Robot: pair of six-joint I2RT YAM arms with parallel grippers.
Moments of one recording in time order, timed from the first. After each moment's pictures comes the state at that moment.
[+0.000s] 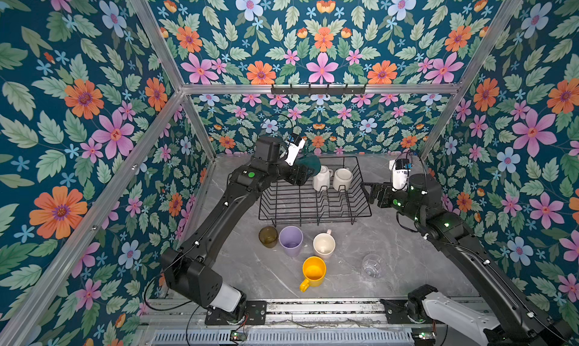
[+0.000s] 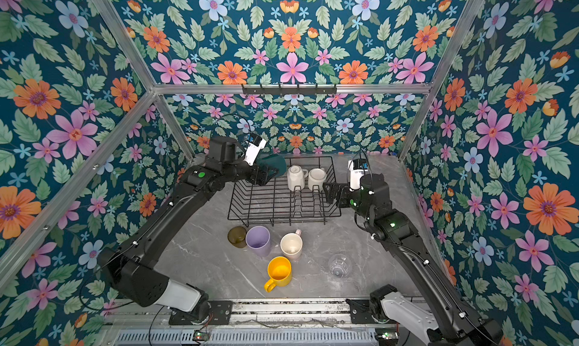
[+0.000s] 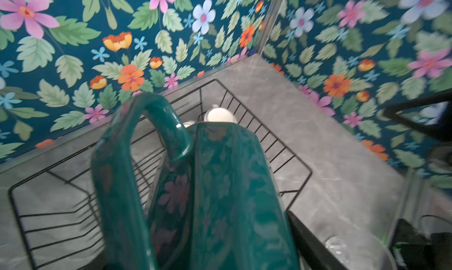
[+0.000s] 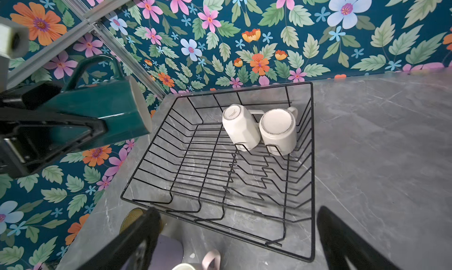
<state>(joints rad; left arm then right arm) -0.52 1.53 1.60 -0.66 0.25 0.05 0.39 0.98 1.05 -0.45 -0.08 0.39</state>
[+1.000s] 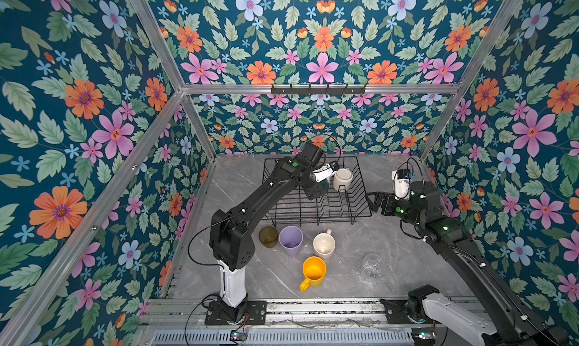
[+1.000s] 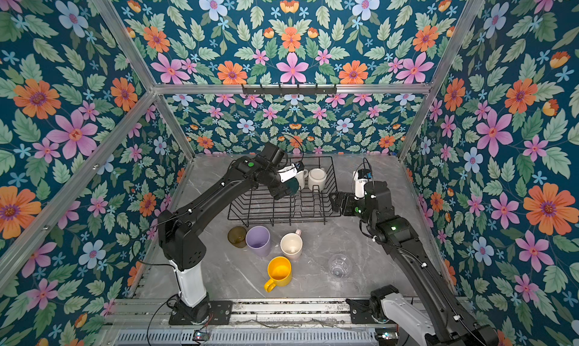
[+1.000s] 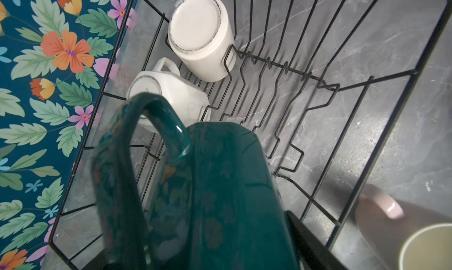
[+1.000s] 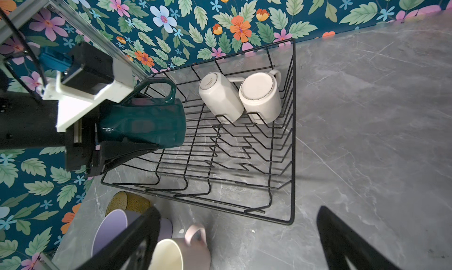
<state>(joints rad) -0.69 1.90 1.89 -0.97 0.00 0.58 0.30 0.95 0.94 -0.49 -0.16 0.40</state>
